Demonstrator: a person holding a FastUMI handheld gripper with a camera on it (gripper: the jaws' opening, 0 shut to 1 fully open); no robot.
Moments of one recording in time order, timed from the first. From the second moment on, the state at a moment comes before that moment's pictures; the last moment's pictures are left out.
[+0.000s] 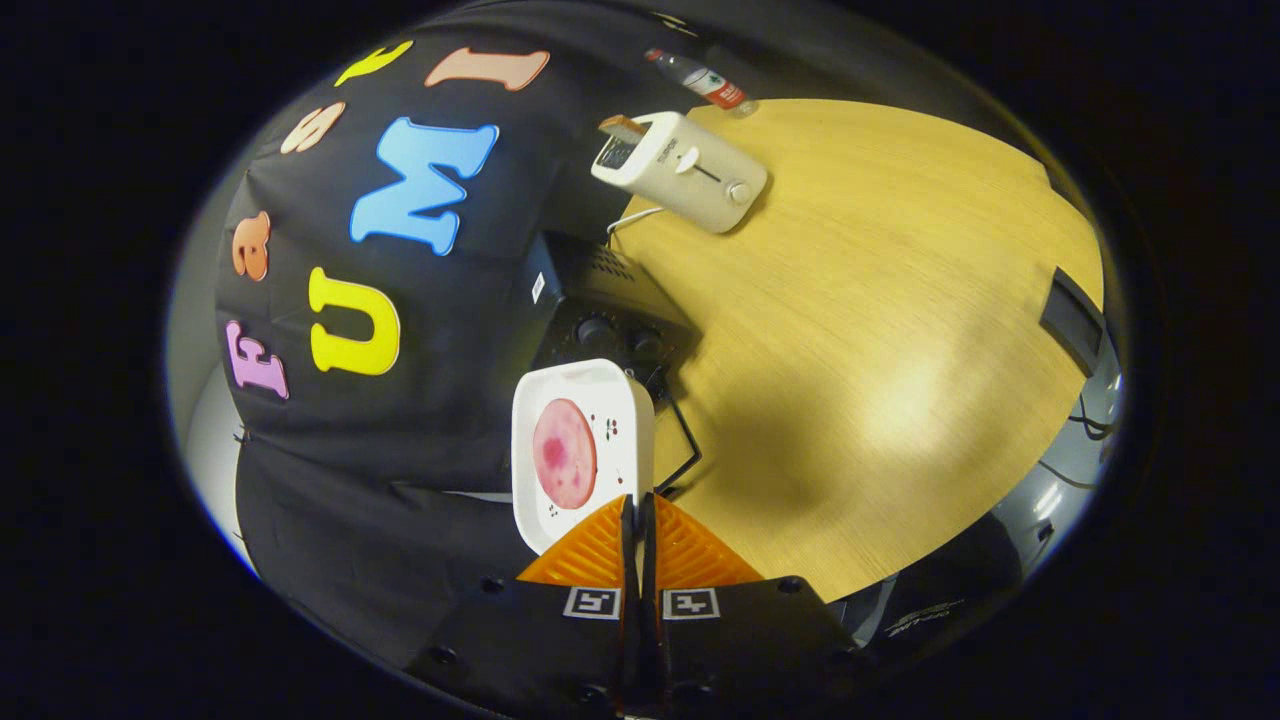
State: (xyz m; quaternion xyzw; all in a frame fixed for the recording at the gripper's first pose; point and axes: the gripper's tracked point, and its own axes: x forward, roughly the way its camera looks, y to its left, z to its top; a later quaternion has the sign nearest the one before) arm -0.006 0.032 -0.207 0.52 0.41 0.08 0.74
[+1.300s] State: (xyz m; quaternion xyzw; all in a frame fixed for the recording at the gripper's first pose) arm 0.164 0.148 -0.288 0.60 0.39 0.01 0.70
